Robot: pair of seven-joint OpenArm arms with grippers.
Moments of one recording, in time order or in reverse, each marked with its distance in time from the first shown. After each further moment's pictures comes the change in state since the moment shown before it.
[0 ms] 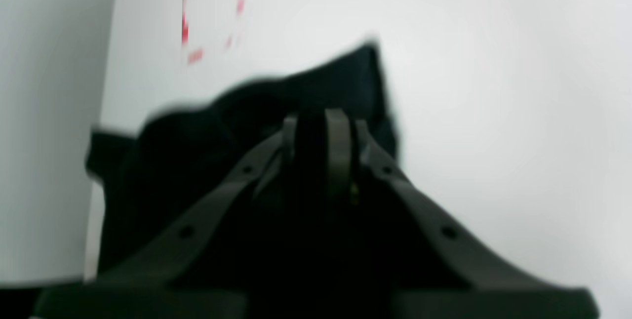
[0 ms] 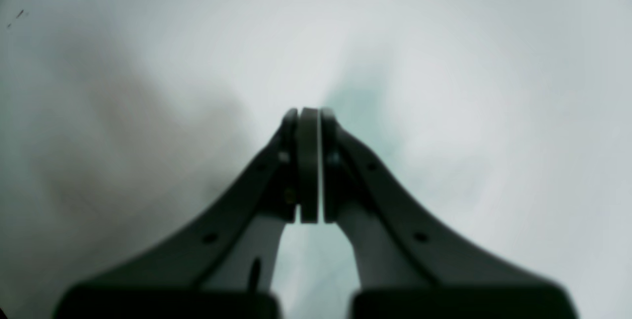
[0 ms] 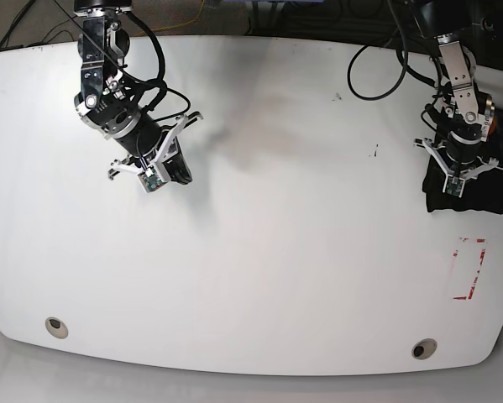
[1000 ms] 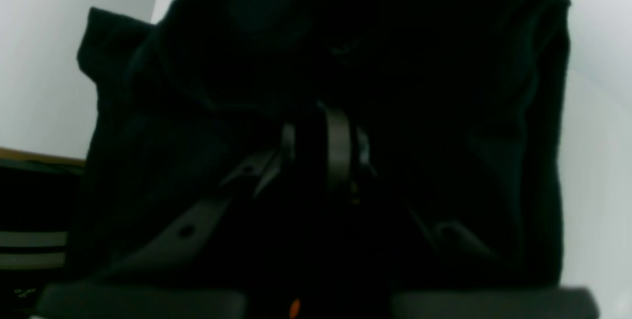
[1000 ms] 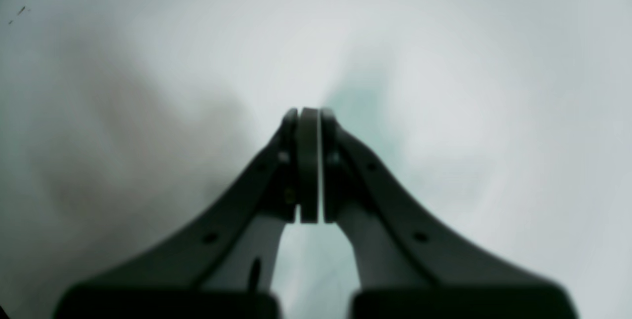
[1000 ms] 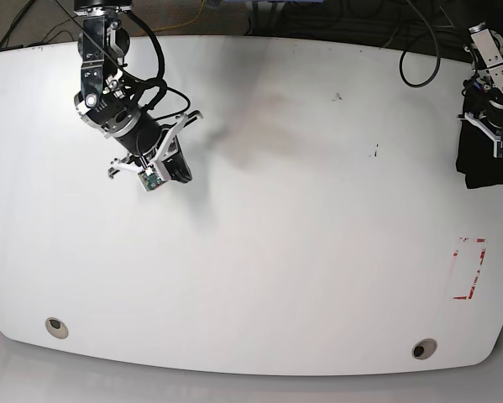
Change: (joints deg) left arm 3.4 -5.7 -14.2 -16.9 -1.1 0.9 -14.6; right arm -0.4 0.0 0.0 0.0 0.0 0.0 0.0
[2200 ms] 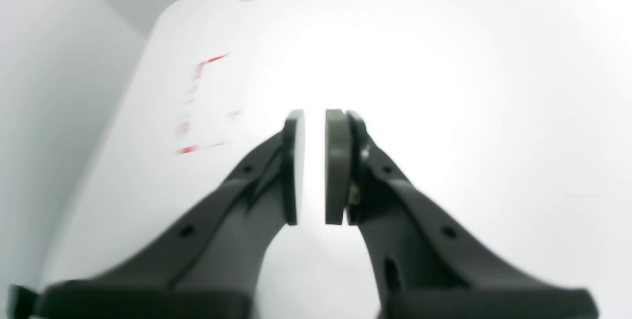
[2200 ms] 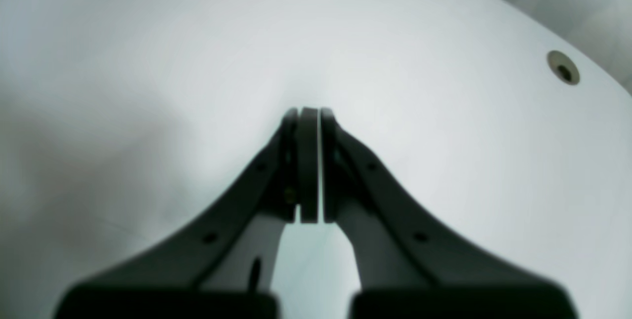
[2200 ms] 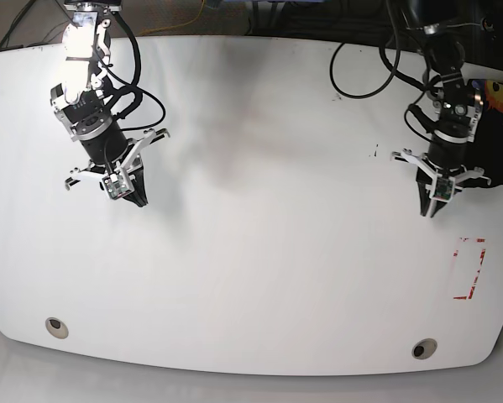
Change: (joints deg) left arm 0.8 11.6 16.3 25.7 -6.4 -1.2 3.0; right arm -0.7 0.1 8.7 4.5 -11.5 -0.4 8.0
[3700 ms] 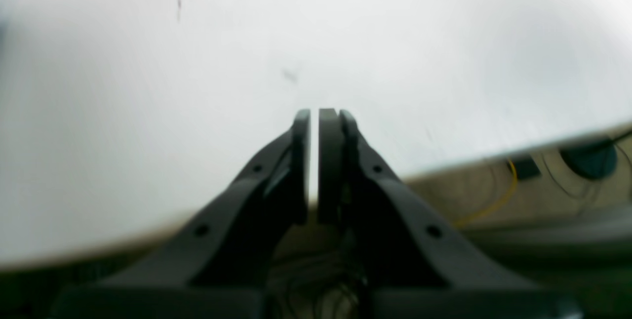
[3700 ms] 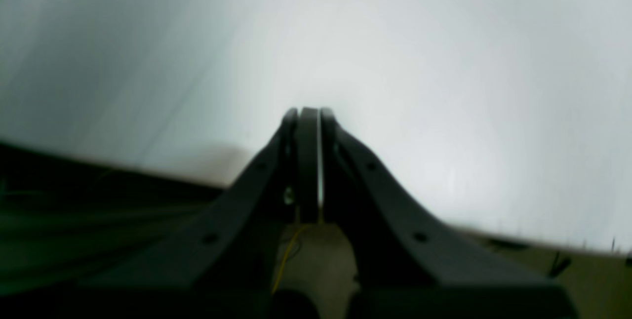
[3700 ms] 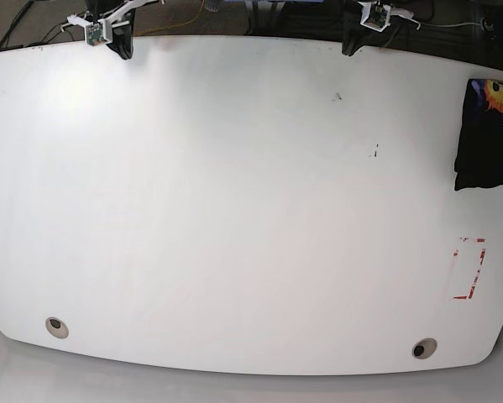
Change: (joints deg) left arm 48.7 11.4 10.6 11.8 0.1 0.9 -23.9; right arm -42.6 -13.1 15.1 -0.1 0.6 0.8 26.4
